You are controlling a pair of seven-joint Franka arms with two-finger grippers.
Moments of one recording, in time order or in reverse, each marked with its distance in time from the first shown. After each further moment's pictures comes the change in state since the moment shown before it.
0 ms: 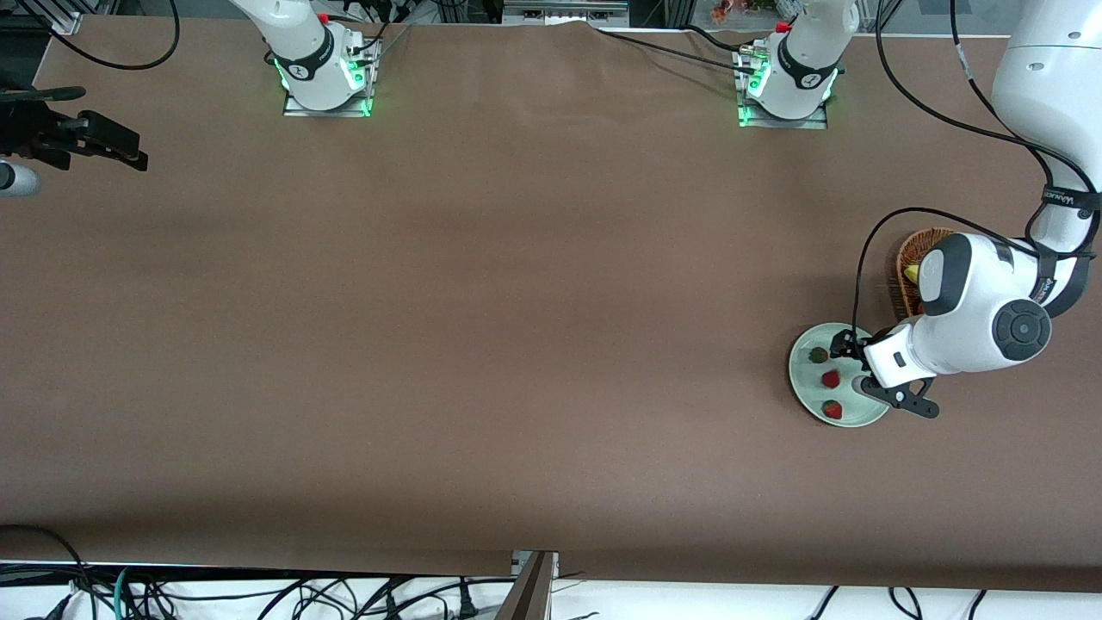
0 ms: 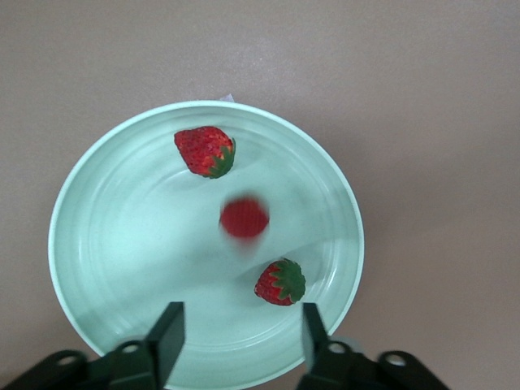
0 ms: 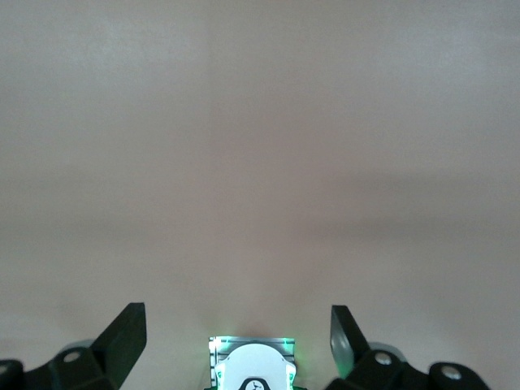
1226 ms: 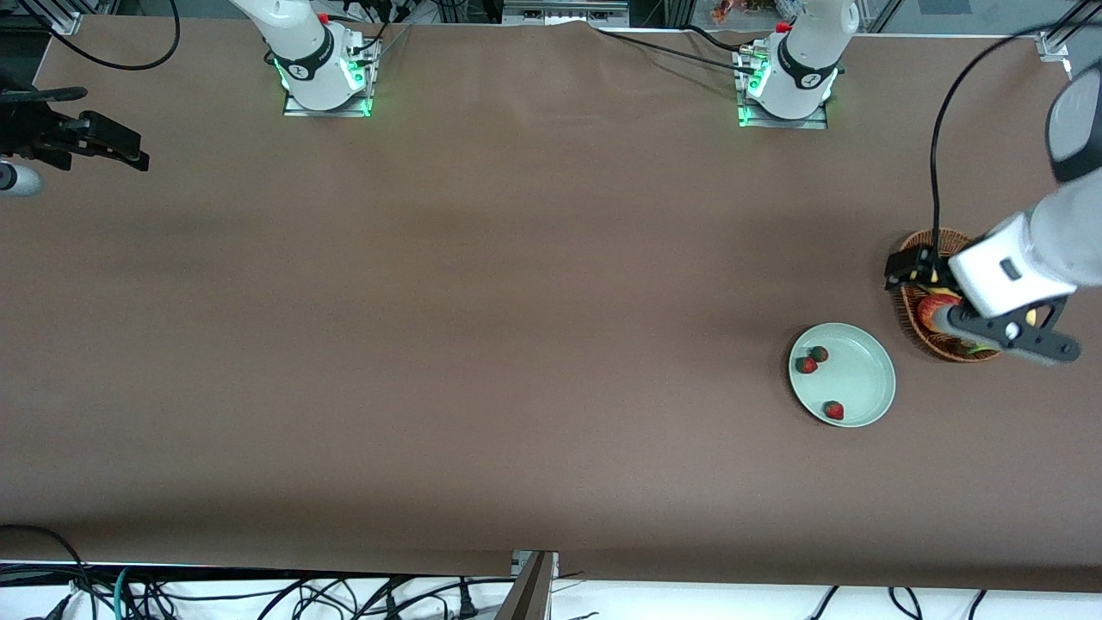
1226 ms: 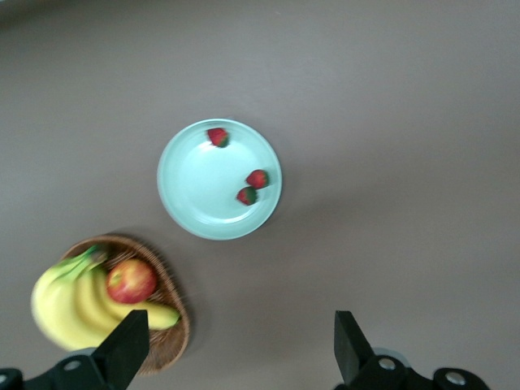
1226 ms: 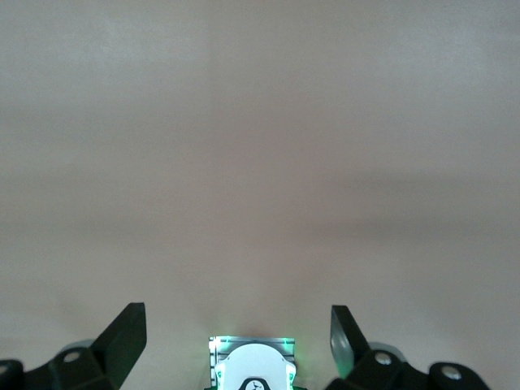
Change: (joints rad) left arm -0.083 -0.295 -0.094 0.419 -0.010 -0.660 -0.156; right arm 0.000 0.001 0.002 0.000 0.000 0.000 0.000
